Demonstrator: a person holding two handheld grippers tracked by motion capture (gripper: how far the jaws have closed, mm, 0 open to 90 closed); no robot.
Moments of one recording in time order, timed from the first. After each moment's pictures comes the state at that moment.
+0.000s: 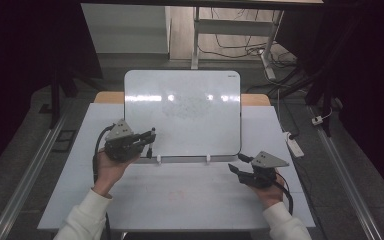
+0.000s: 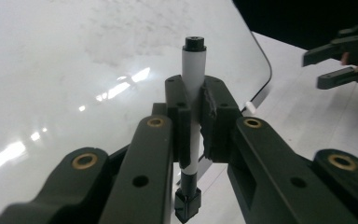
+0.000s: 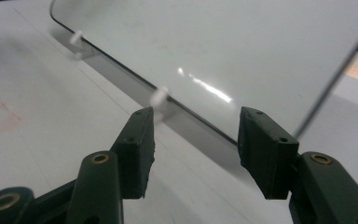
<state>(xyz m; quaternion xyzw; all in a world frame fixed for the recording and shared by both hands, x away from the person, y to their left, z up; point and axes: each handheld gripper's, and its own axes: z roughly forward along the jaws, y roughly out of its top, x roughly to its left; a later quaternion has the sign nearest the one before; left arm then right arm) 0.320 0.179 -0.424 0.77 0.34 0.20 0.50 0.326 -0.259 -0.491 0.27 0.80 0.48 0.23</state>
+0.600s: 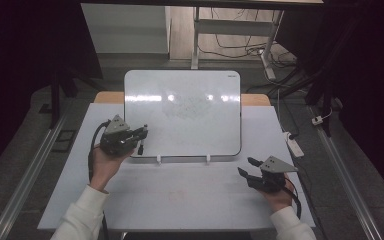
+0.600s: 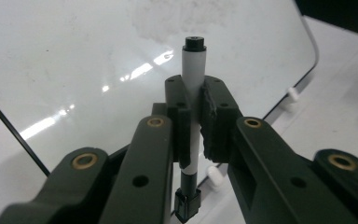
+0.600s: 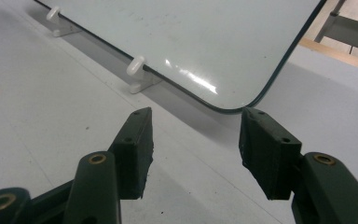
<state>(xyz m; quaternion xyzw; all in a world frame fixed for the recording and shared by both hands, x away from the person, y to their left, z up) 0.339 0.188 -0.428 0.78 0.38 0.22 0.44 0.320 -0.281 -0.499 0.29 0.81 0.45 0.25</state>
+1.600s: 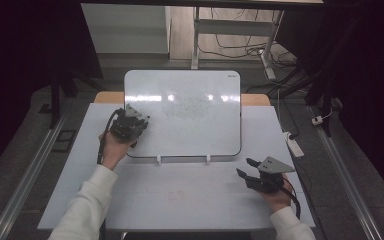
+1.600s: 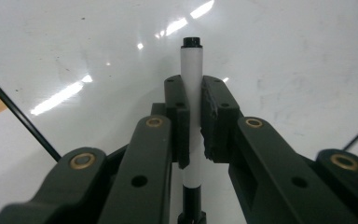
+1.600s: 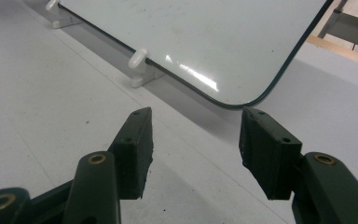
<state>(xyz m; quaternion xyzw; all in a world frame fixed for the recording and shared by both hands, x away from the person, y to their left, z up) 0.401 0.181 -0.447 0.81 0.43 0.24 0.33 0.321 -0.278 -0.503 0.29 0.81 0.45 0.24</state>
